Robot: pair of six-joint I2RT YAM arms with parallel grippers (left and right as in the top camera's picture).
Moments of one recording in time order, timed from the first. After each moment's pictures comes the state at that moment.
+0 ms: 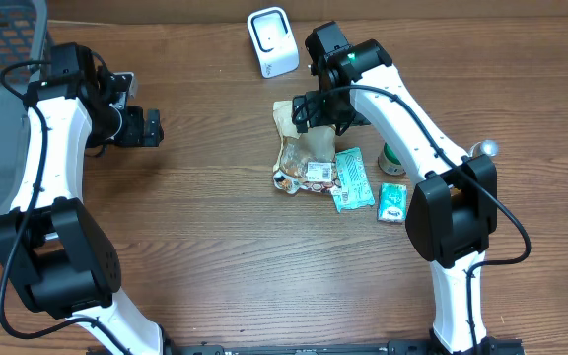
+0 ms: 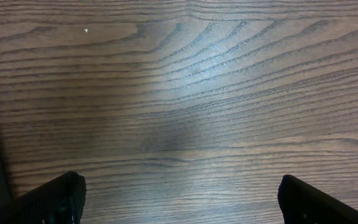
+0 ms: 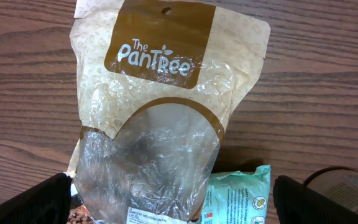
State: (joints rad) left arm 0.22 1.92 1.61 -1.00 0.17 0.21; right arm 0.42 2.23 2.05 -1.19 0.00 0.27
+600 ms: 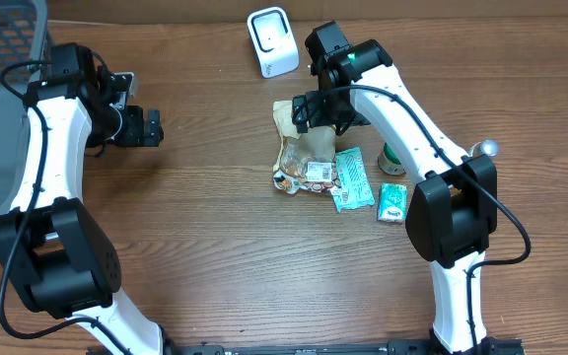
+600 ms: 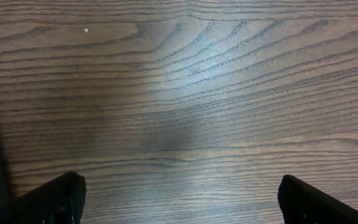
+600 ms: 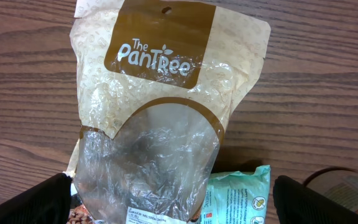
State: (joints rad) left arm 0.22 1.92 1.61 -1.00 0.17 0.21; right arm 0.42 2.23 2.05 -1.19 0.00 0.27
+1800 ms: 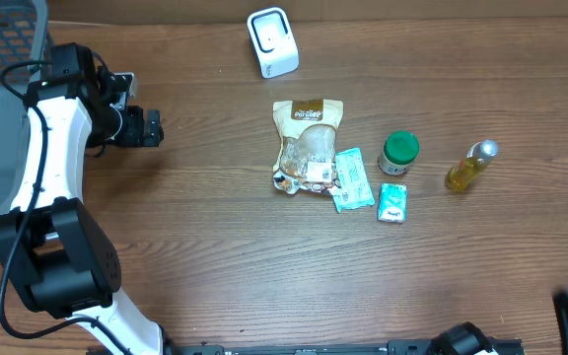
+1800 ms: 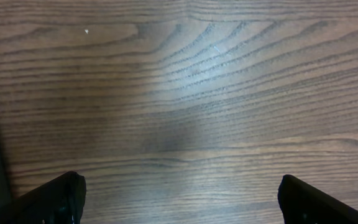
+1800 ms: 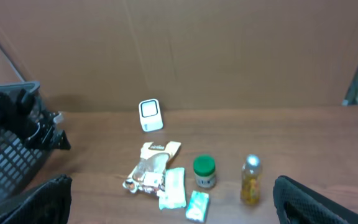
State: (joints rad) left arm 0.22 1.92 1.61 -1.00 0.17 0.21; right arm 0.41 0.69 2.04 -1.60 0.19 0.22
